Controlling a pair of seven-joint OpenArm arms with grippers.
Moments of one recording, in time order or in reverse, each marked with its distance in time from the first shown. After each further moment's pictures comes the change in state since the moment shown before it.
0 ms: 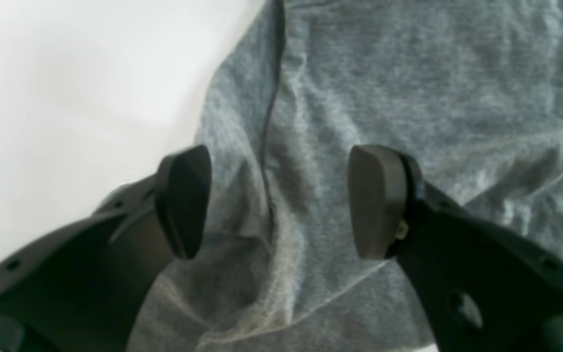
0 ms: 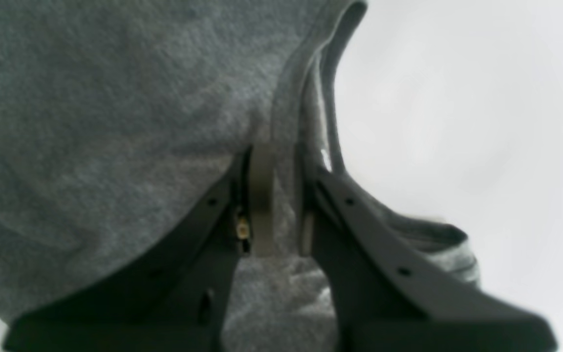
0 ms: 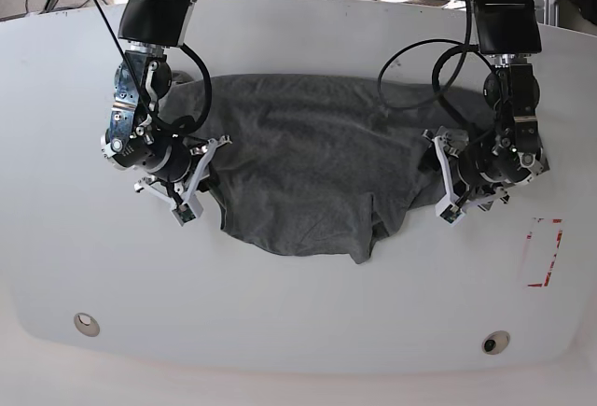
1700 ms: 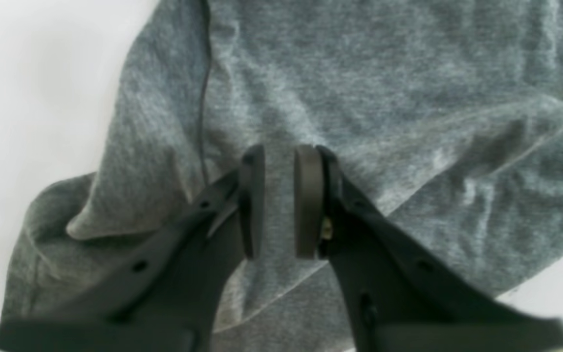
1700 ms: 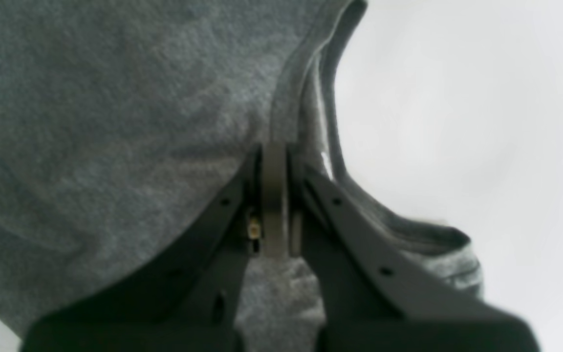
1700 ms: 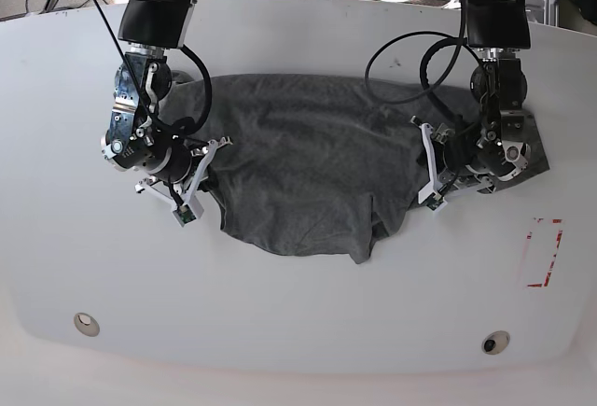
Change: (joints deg) left arm 1.4 2.0 2.2 1.6 0.0 0.0 4.8; right arm 0.3 0.0 0.1 -0.9 0.0 0.0 0.2
